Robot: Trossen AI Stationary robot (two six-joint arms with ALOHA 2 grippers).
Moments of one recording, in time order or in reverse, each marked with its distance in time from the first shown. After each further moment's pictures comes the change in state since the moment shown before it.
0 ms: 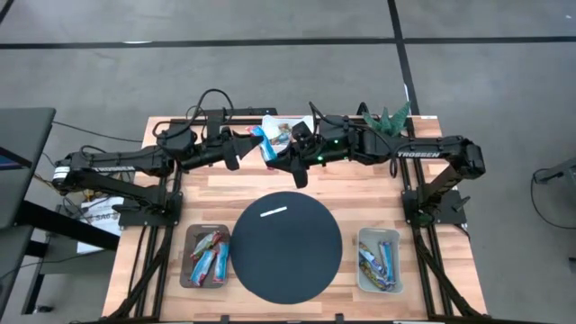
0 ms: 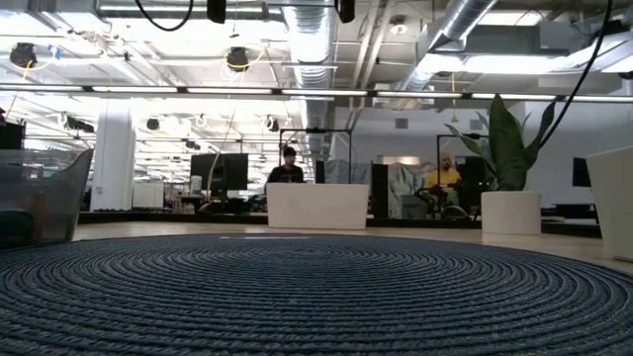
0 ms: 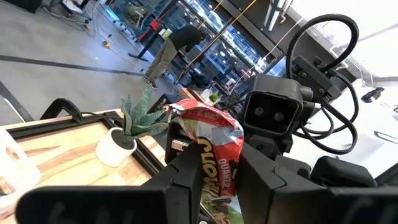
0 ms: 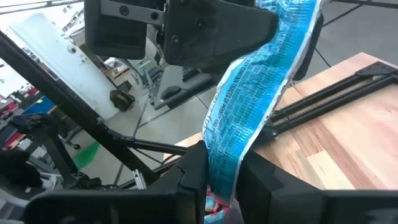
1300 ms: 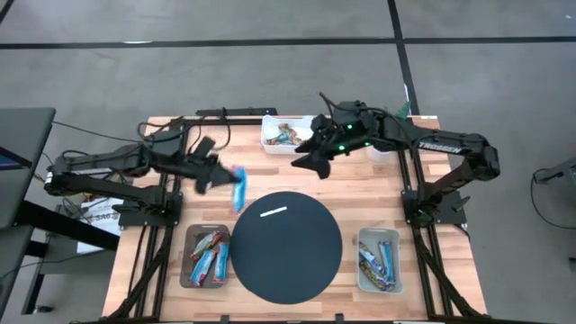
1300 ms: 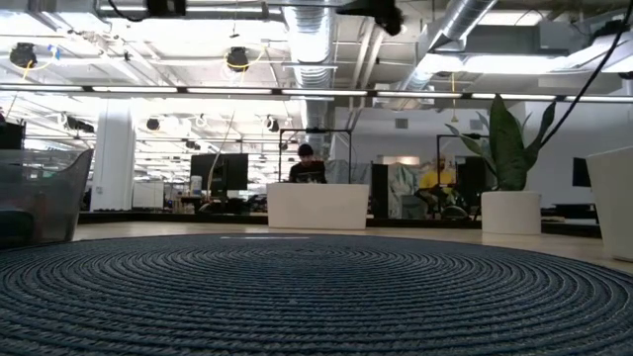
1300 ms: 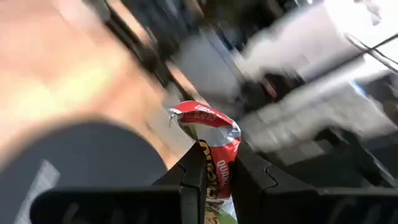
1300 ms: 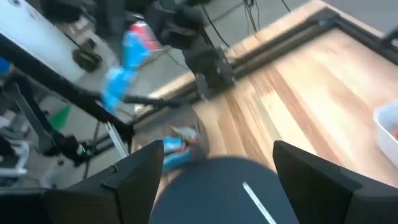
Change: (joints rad) left arm -0.021 -0.181 0.000 -0.471 0.406 -0.128; right arm -0.098 -0.130 -0.002 -0.383 -0.075 -0.067
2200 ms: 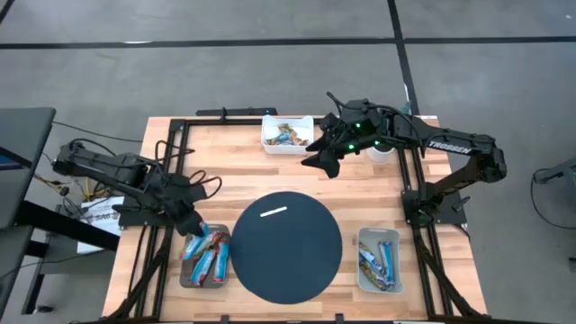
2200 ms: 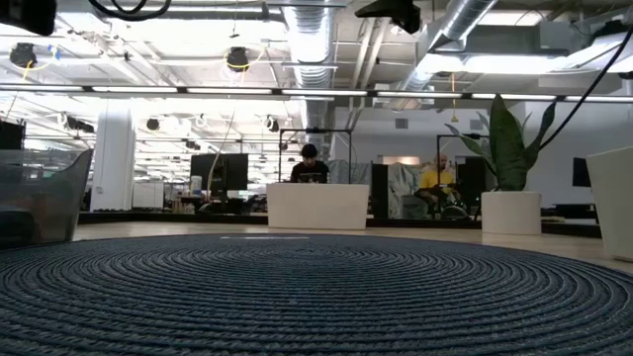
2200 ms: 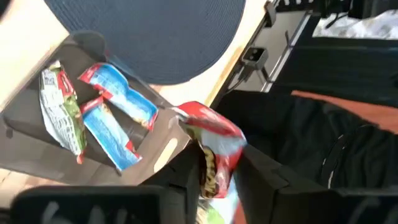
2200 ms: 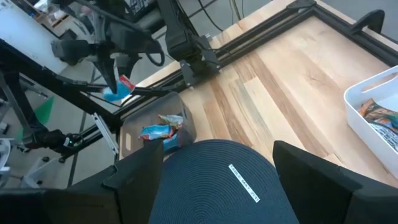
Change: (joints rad) left arm -0.376 -0.021 0.000 -0.616 0.169 -0.338; right arm -0.006 -0.066 0.002 -0.149 0.038 -0.018
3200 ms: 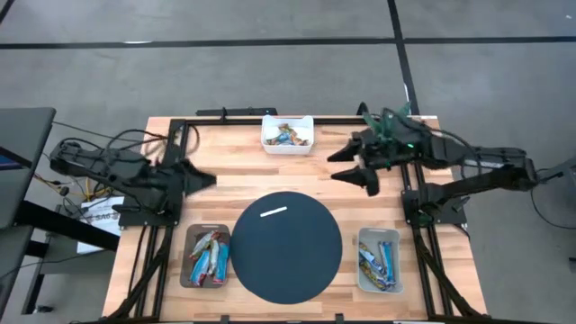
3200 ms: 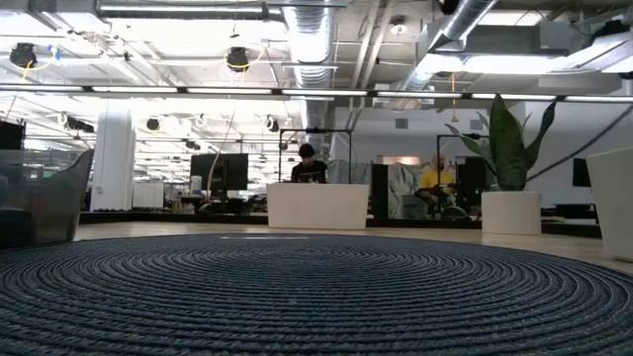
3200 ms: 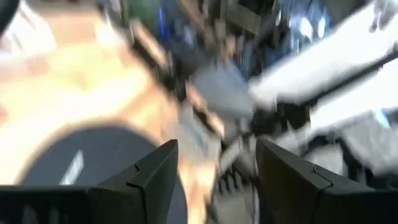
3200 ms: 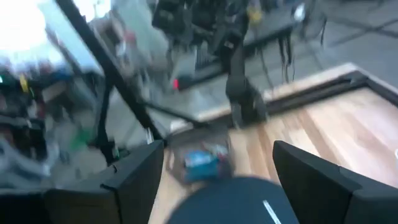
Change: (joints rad) left arm -0.034 -0.179 0.000 0.407 -0.695 0.225; right arm 0.081 -0.366 -0.403 0.362 -0.035 -0.075
